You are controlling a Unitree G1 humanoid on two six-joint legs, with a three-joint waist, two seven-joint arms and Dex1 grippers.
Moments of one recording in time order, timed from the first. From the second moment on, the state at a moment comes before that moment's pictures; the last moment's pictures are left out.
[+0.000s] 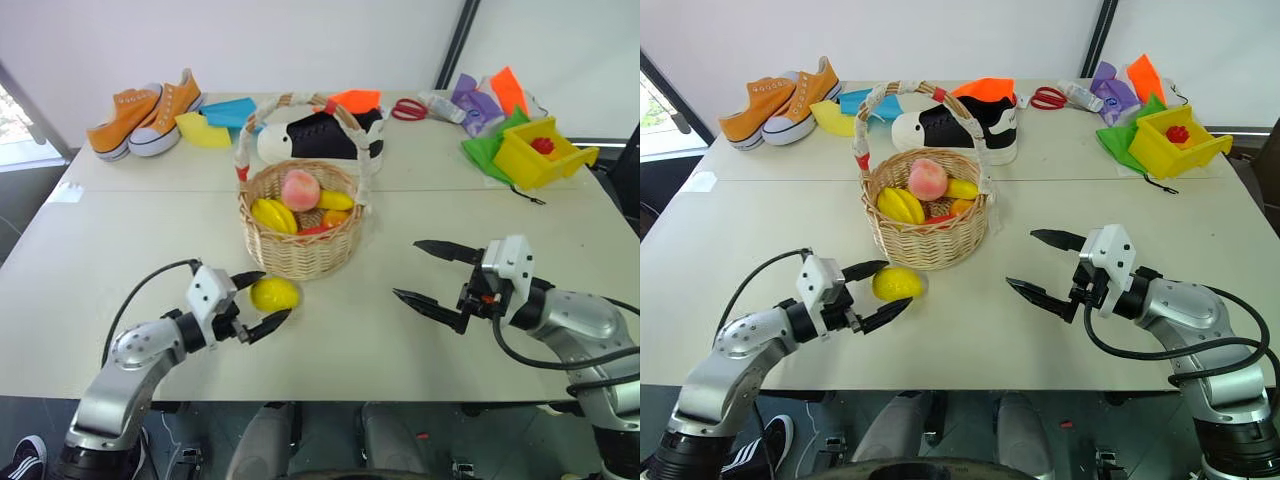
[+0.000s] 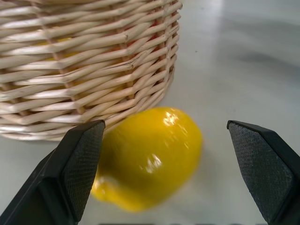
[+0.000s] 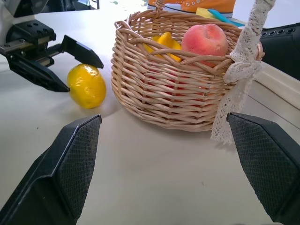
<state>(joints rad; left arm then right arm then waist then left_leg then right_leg) 0.06 0.54 -0.01 -0.38 -0.35 0.31 -0.77 0.00 -0.71 -0.17 -0.45 0.55 0.32 0.91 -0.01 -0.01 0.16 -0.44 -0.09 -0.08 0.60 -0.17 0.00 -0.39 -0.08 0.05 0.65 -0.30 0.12</state>
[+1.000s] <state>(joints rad) 0.09 0.63 0.18 -0.52 -0.72 0.46 -0.86 -0.01 -0.71 -0.17 -0.45 0.54 0.32 0.91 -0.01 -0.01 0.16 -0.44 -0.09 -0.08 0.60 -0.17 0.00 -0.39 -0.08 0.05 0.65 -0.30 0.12</state>
